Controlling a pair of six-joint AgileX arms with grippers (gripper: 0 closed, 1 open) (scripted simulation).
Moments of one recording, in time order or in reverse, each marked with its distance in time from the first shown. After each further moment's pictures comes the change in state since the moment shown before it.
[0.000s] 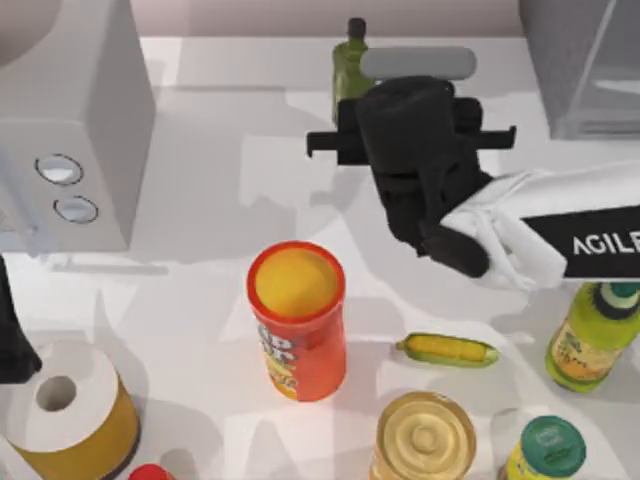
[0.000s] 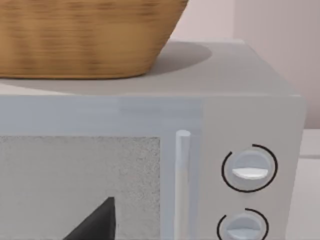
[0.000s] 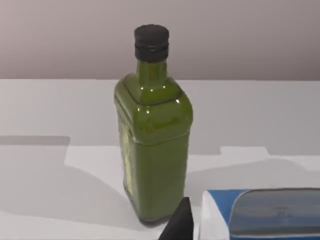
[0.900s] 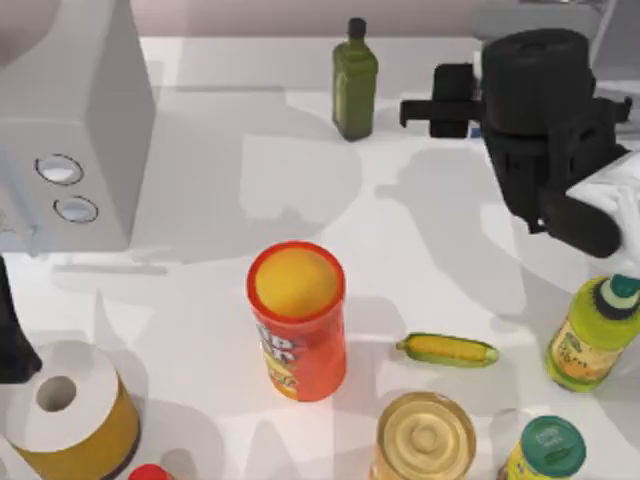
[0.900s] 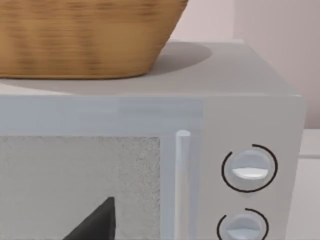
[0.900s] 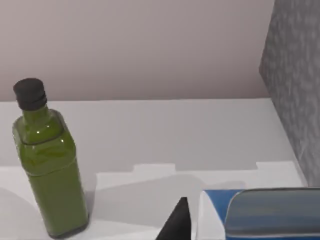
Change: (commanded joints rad) left arm 0.000 0.000 0.000 0.000 0.000 0.000; right arm -0.127 -0.293 -0.161 -0.128 -0.081 -0.039
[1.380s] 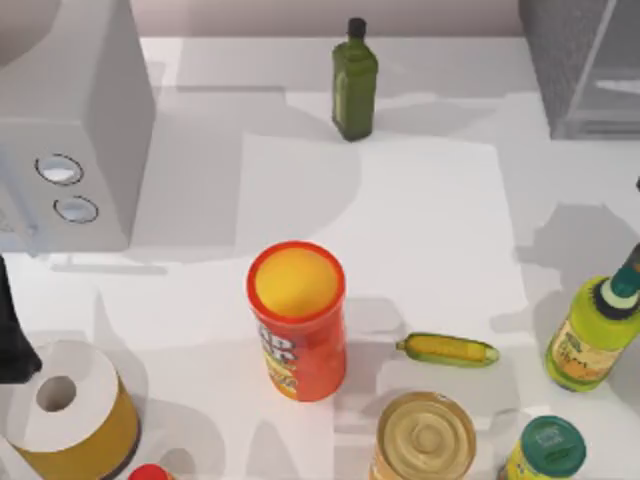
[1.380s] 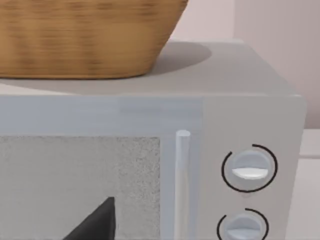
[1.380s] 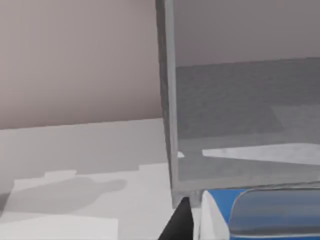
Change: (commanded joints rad) left arm 0.000 0.000 0.000 0.000 0.000 0.000; right arm -0.269 -0.789 -0.455 -0.163 -0.245 -0.092
